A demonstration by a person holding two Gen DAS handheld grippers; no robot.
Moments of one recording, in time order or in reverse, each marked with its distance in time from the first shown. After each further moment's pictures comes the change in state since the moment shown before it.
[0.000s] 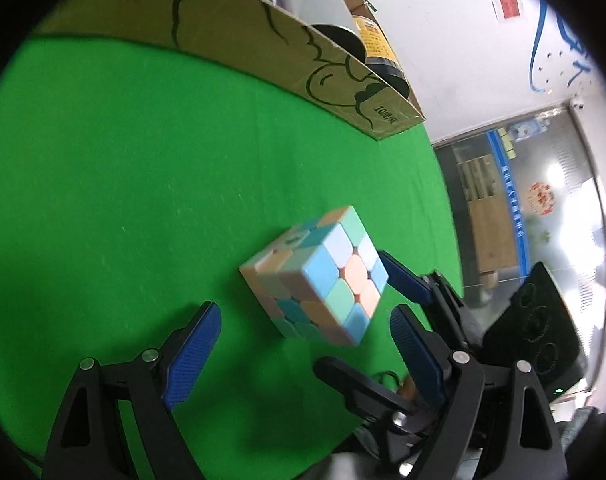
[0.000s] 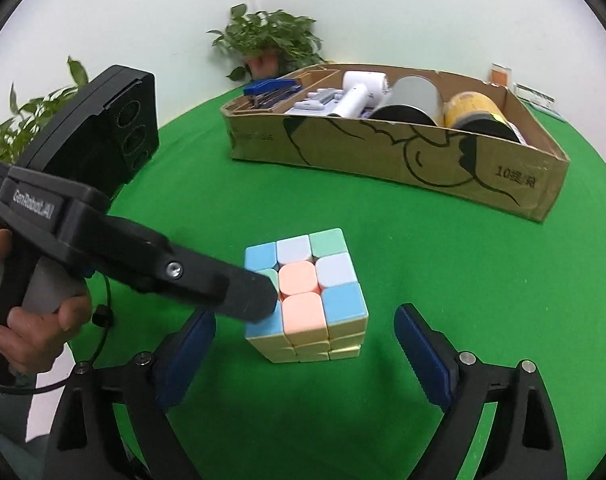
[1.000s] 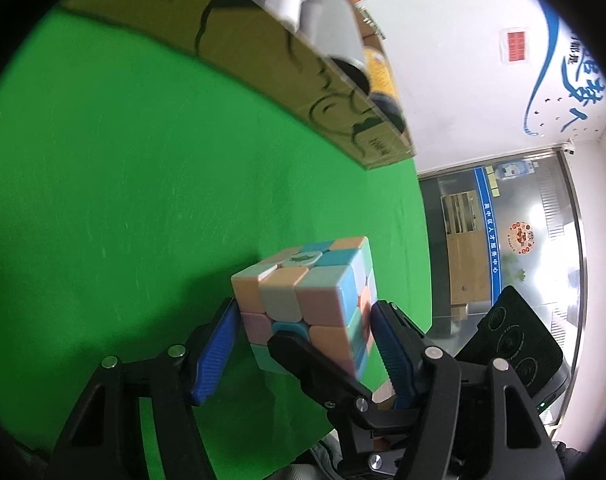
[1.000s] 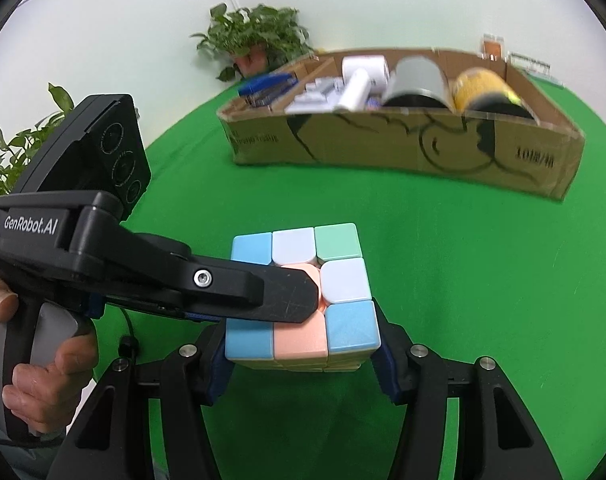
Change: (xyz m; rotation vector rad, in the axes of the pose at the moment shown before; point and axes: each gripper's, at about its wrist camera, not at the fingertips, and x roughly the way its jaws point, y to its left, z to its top) left arm -0.022 0.005 0.005 -0.100 -0.077 -0.082; right arm 0.012 0.013 0.017 0.122 0.018 0.043
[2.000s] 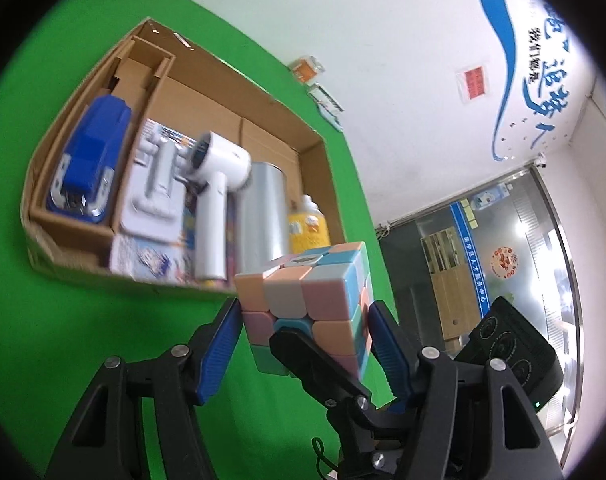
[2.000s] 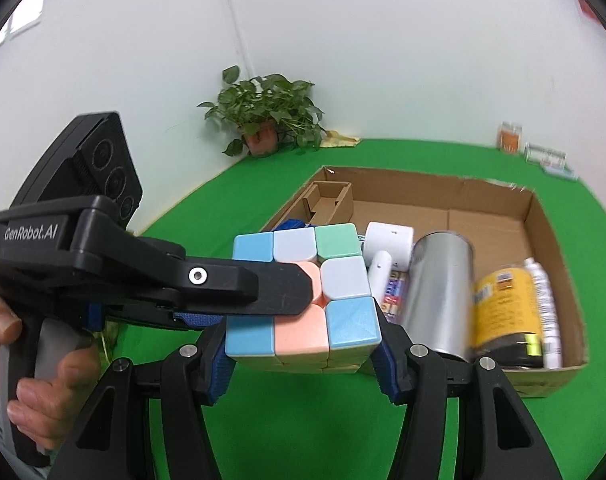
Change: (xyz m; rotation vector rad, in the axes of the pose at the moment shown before) left arm -0.072 -0.049 0.149 0.113 -0.167 -0.037; right arm 0.000 0.013 0.192 -0.046 -0.189 0.013
